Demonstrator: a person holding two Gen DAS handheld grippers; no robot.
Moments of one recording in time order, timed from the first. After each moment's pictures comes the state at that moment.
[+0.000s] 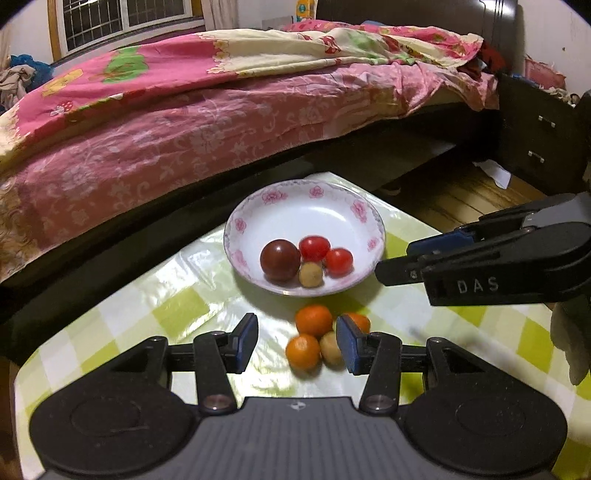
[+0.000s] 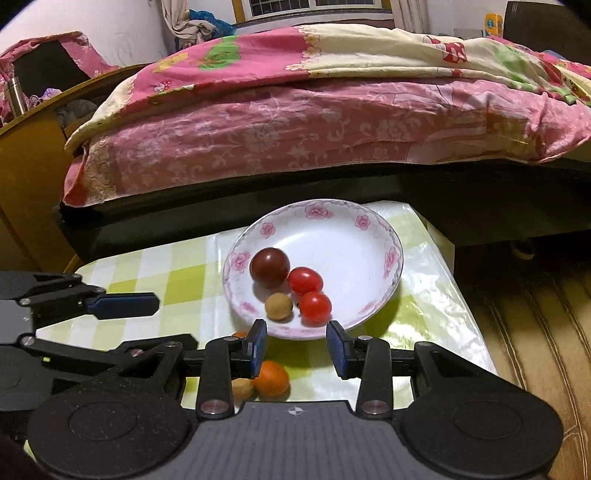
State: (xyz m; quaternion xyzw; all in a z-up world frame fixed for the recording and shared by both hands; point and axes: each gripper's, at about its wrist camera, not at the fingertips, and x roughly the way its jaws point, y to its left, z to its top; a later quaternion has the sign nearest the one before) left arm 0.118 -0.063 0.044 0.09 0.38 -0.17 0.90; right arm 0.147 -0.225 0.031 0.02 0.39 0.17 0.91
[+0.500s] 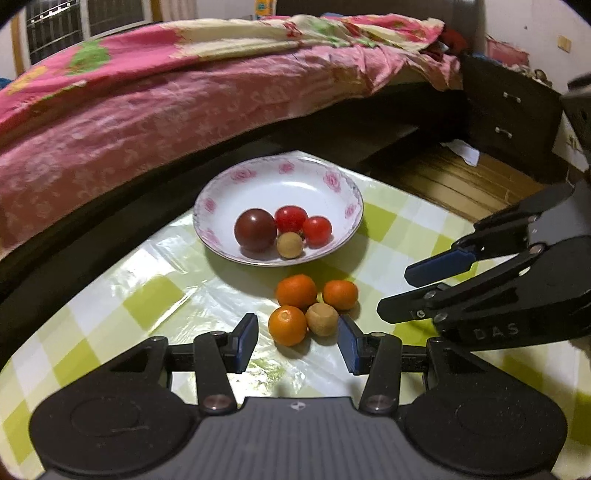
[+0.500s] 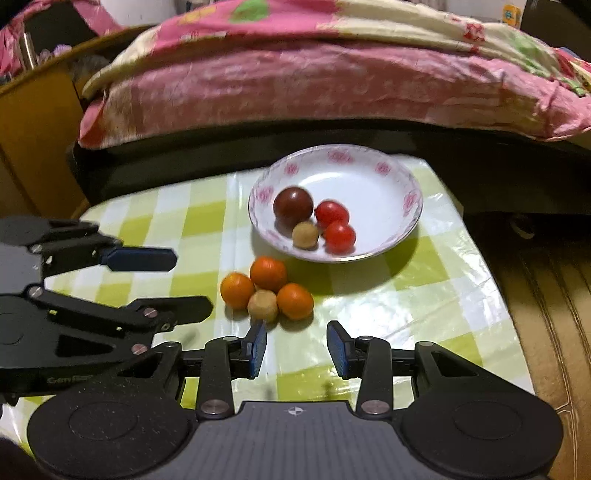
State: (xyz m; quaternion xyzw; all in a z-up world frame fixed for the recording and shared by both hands) left arm 0.121 -0.058 0.006 0.11 0.38 -0.23 0.89; right arm 0.123 -0.205 0.006 -0.02 0.43 0.17 0.88
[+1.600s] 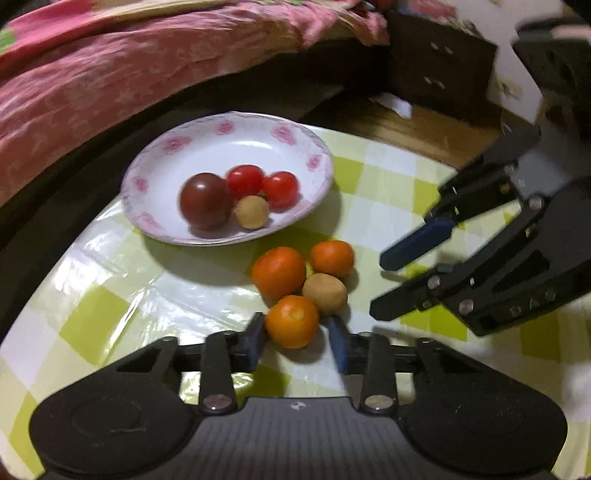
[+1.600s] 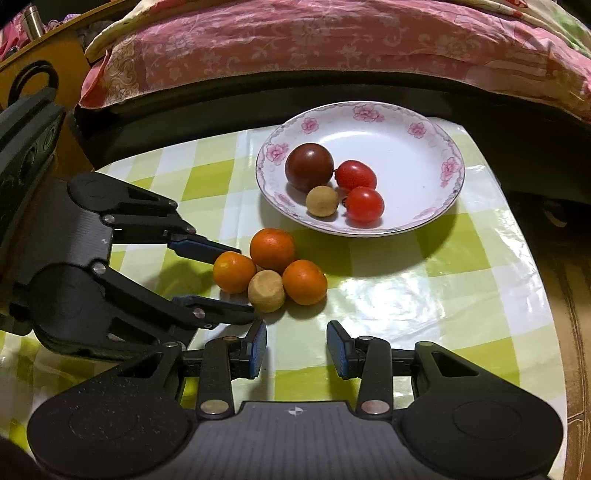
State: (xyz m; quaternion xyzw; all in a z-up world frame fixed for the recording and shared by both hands) left arm 0.162 -0.050 -0.033 0.14 0.41 -0.35 0.83; right arm 0.146 -0.199 -0.020 -0.04 0.48 0.22 0.85
